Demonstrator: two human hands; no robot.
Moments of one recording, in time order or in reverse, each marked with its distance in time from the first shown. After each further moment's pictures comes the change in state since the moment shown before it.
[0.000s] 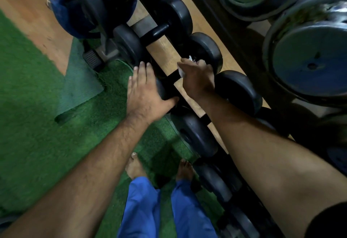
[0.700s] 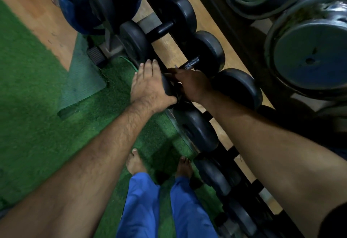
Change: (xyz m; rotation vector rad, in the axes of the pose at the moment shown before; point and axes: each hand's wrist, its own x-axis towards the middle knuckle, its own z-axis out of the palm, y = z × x) left_hand 0.003 0.004 -0.011 0.127 -0.160 -0.042; right_hand -0.013 -0.016 -0.025 0.051 -0.347 -0.320
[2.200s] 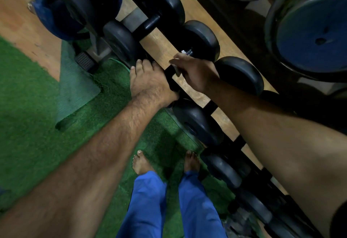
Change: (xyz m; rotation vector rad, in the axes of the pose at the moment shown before) left_hand 0.015 0.023 -0.016 0.235 -0.119 0.009; right_hand -0.001 0.033 0.005 -0.087 0.206 0.000
